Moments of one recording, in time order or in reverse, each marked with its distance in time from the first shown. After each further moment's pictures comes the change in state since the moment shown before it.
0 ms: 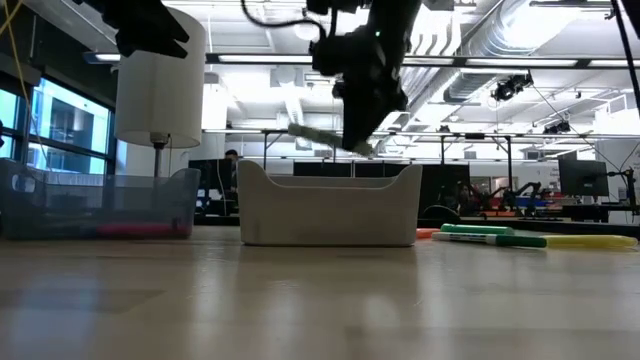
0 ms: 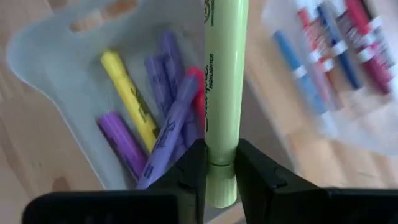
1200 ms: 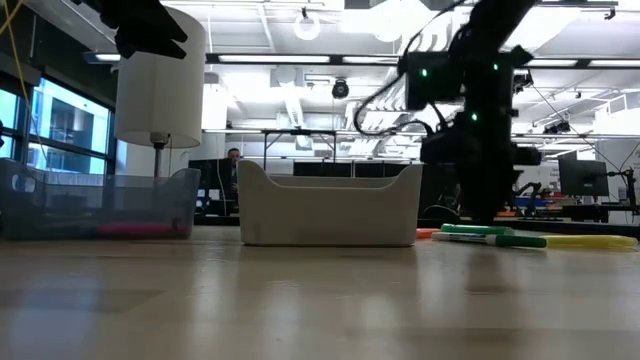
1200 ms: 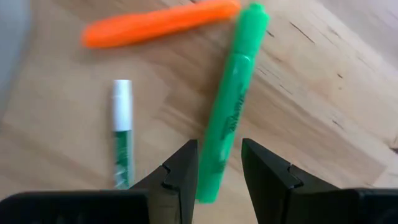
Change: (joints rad) left arm 0.000 0.000 0.000 -0.016 0.038 -0.008; right arm -0.159 -0.279 -0.657 0.076 -0.064 0.442
